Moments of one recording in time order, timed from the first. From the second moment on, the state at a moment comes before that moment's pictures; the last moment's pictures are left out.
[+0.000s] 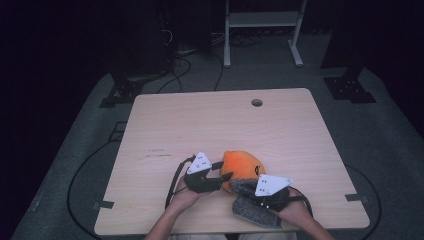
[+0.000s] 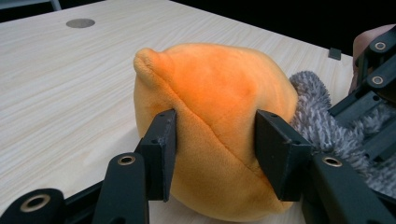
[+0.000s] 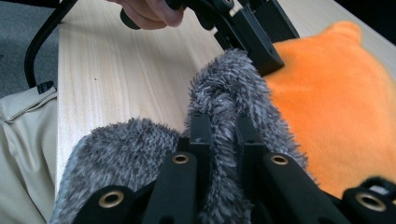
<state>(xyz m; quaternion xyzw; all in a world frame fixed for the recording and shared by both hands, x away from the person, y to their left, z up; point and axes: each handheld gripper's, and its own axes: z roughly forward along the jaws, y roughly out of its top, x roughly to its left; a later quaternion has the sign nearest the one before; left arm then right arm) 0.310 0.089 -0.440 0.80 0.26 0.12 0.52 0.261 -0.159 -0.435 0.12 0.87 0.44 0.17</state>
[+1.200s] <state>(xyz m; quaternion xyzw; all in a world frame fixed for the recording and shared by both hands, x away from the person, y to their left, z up) 0.293 0.077 -0.443 0.83 0.18 0.17 0.49 0.294 -0.172 -0.397 0.19 0.85 0.47 0.14</state>
